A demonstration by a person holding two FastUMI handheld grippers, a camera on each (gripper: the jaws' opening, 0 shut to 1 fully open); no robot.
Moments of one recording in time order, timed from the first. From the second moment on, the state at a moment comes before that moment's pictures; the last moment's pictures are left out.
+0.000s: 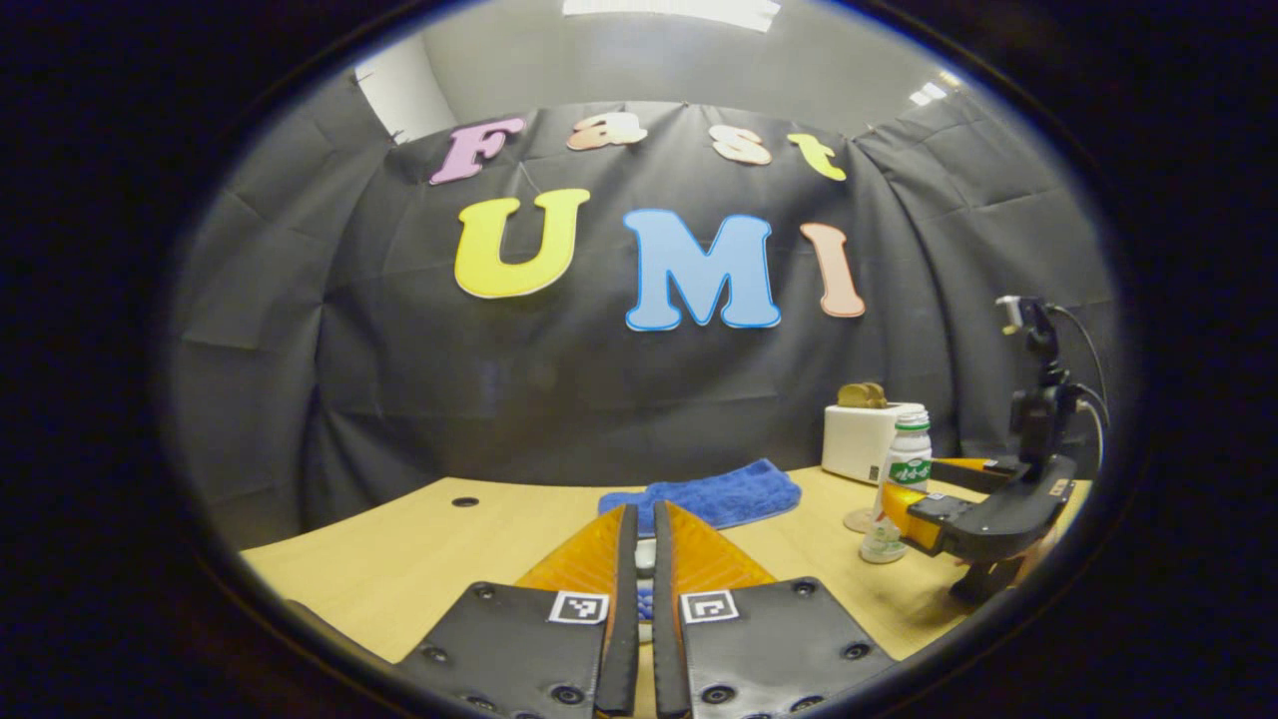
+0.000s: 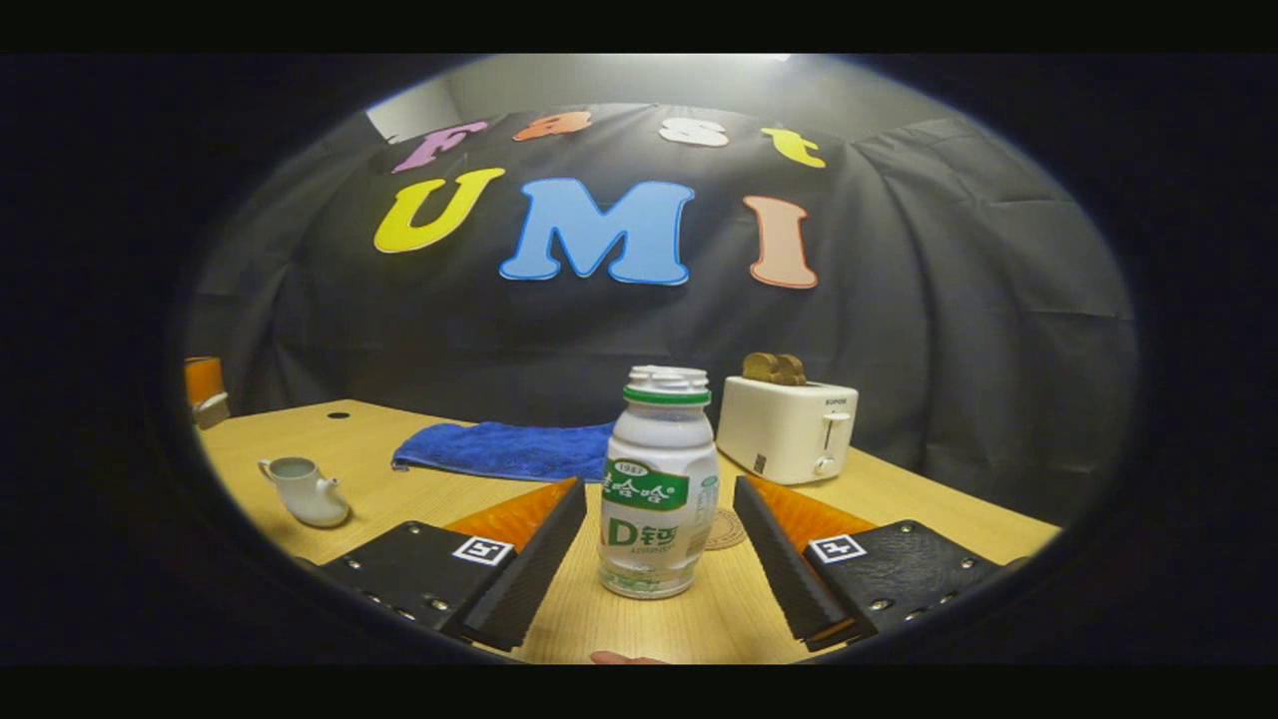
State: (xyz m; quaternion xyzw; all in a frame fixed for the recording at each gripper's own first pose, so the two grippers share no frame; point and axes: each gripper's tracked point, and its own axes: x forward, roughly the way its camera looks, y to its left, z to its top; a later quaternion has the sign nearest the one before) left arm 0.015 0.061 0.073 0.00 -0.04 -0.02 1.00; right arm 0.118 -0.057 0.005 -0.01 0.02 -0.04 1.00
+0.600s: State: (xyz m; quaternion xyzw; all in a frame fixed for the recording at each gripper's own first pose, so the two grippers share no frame) left arm 0.010 0.069 0.062 -0.02 -0.03 -0.01 1.00; right arm 0.153 -0.060 -0.008 -0.04 0.04 -0.04 1.00
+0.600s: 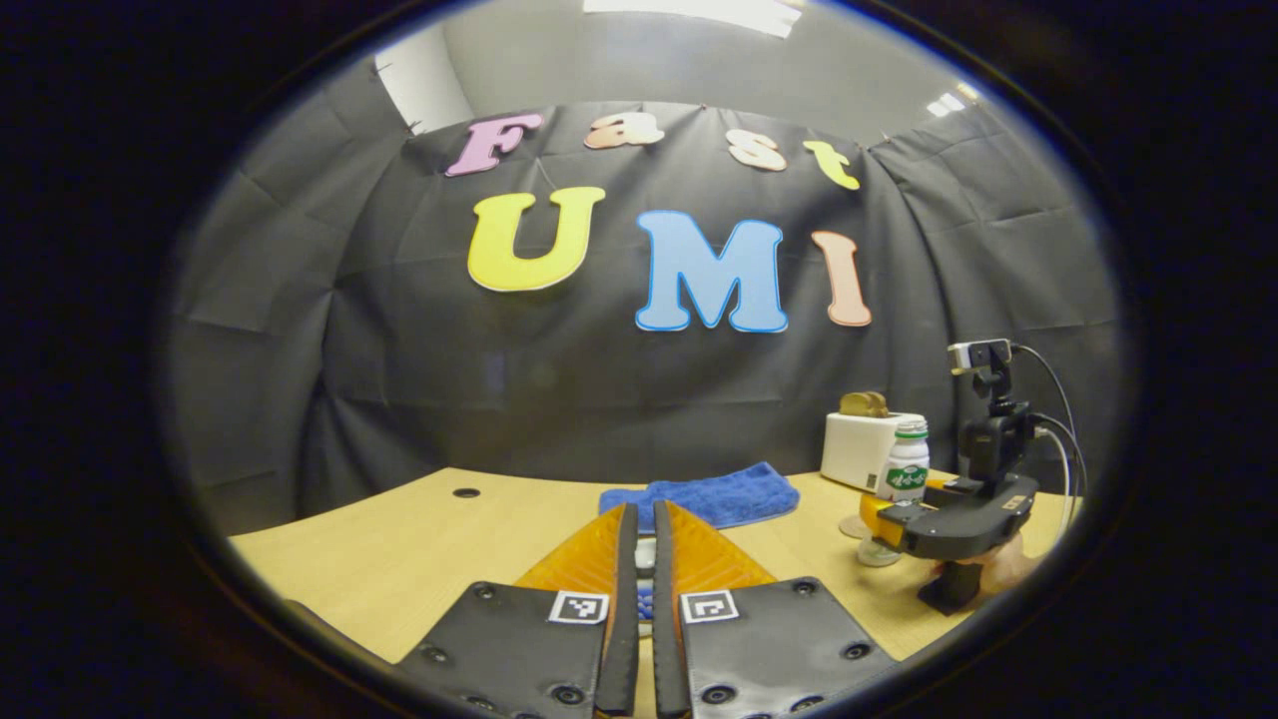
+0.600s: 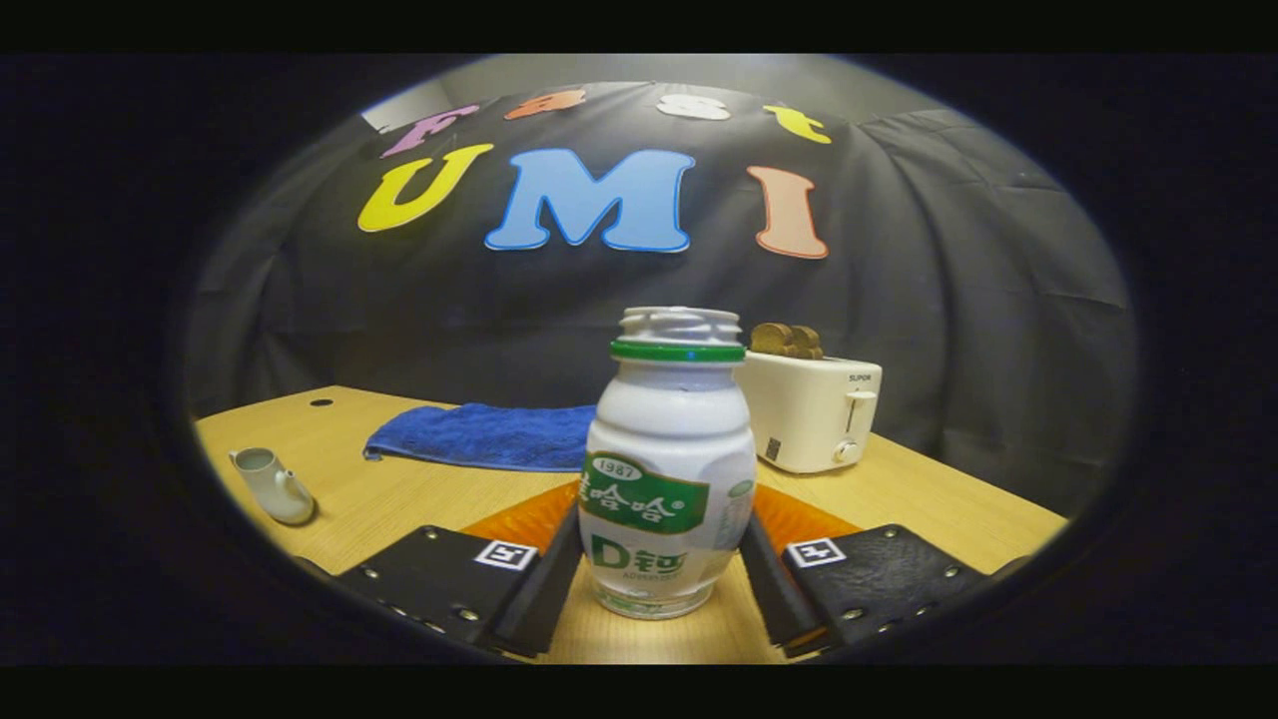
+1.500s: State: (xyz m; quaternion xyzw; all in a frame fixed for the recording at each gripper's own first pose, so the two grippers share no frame) left arm -0.054 0.068 0.018 0.03 -0.02 -0.07 1.00; right arm 0.161 0.030 0.011 -0.25 0.04 0.05 0.97
